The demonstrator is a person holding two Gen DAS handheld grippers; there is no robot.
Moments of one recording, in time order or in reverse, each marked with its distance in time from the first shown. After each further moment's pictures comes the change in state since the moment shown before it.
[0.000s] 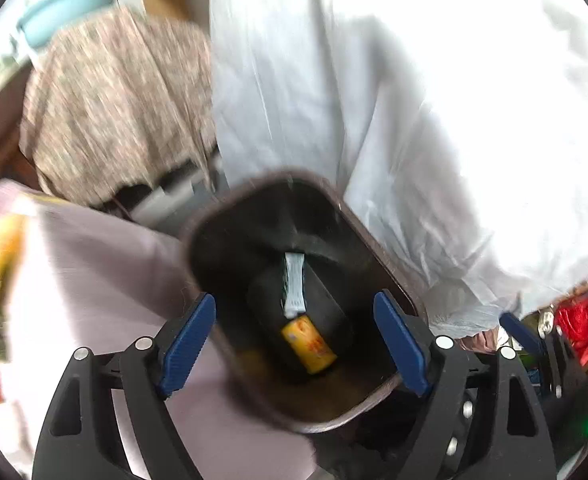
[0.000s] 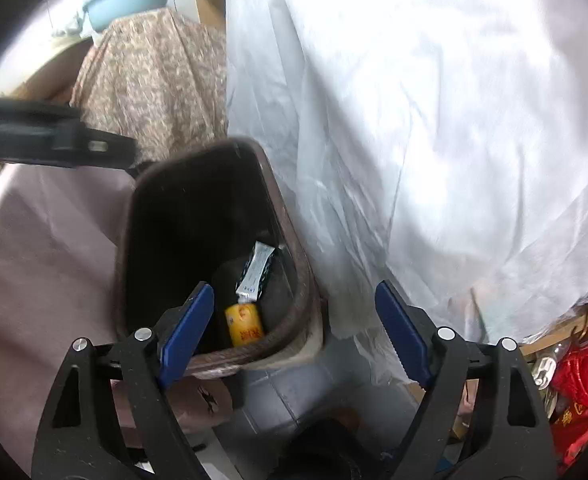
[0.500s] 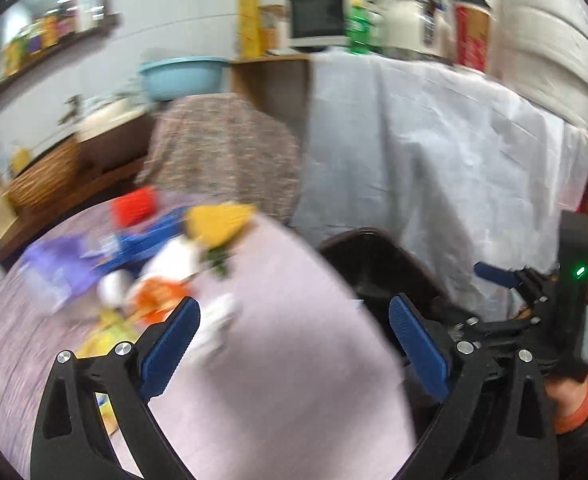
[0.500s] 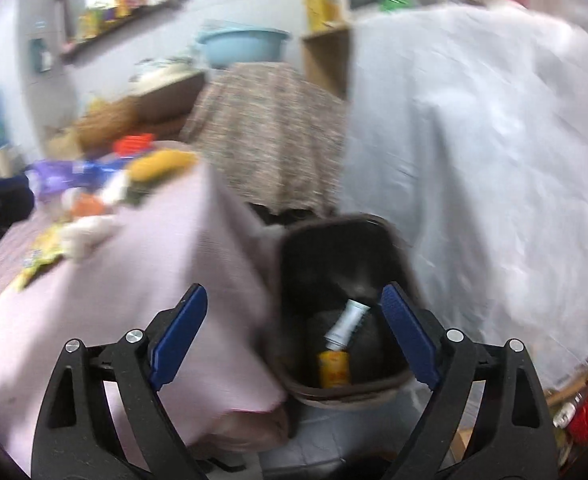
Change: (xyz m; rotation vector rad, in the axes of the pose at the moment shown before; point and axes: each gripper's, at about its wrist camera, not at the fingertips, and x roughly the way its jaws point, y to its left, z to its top) left arm -0.174 0.095 -0.129 -0.118 -0.334 0.138; right arm -0.094 0.112 0.013 -0.185 -0.184 0.286
